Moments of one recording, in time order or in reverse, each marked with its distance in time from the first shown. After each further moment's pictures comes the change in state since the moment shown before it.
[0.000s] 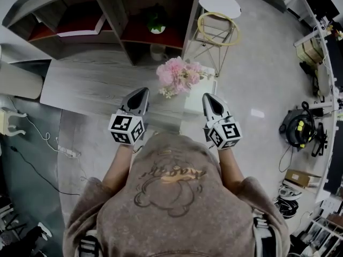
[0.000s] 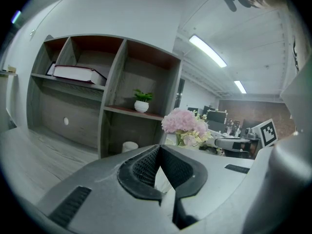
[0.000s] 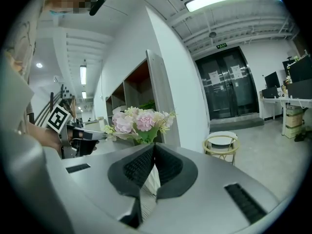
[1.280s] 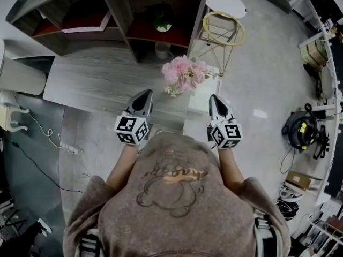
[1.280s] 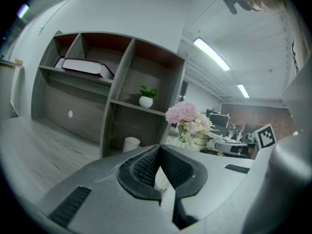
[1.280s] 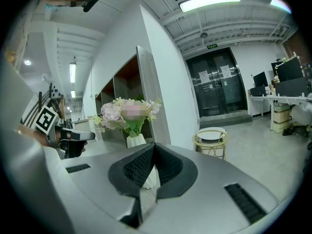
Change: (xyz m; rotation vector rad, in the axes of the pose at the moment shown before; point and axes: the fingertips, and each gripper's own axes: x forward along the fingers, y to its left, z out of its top) left arm -0.005 0.006 -0.025 -0.054 -0.027 0.017; right arm -0.004 -0.021 -0.029 0.040 0.019 -0.117
